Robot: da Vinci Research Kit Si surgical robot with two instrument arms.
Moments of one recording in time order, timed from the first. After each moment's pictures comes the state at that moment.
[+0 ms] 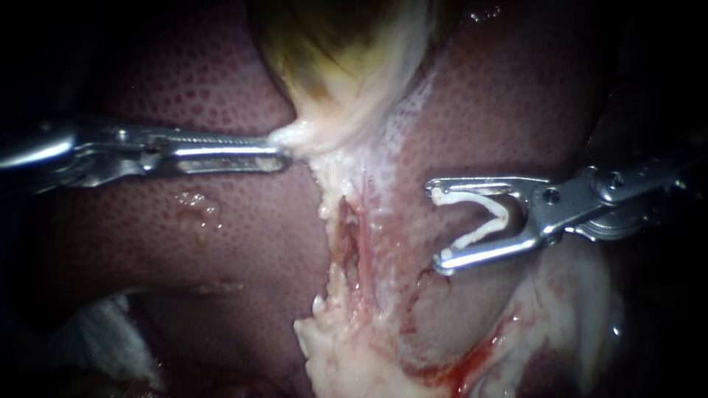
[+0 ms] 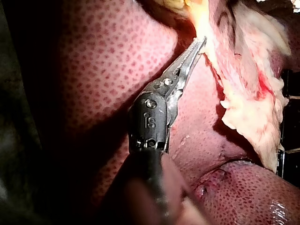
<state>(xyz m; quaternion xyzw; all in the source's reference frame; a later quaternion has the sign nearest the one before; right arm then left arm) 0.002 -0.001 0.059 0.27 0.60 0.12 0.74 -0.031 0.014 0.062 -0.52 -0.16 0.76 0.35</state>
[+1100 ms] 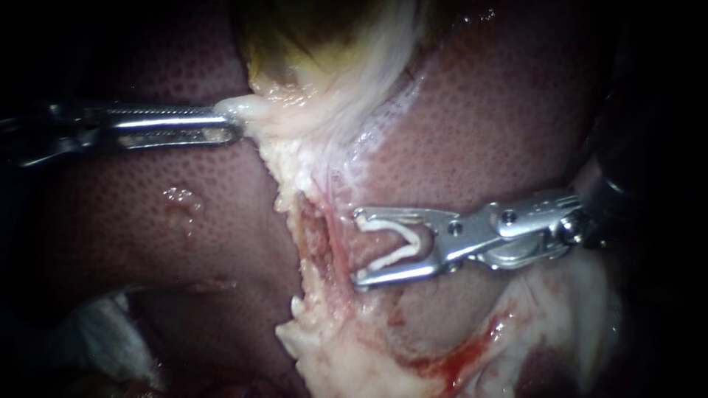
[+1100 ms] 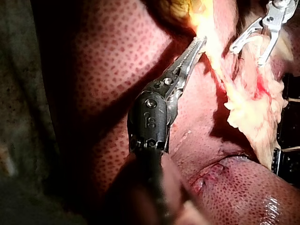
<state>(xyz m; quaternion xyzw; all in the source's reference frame) 0.013 -0.007 0.072 0.28 0.59 0.13 0.75 -0.029 0.014 0.058 -0.54 -0.14 0.75 0.35</state>
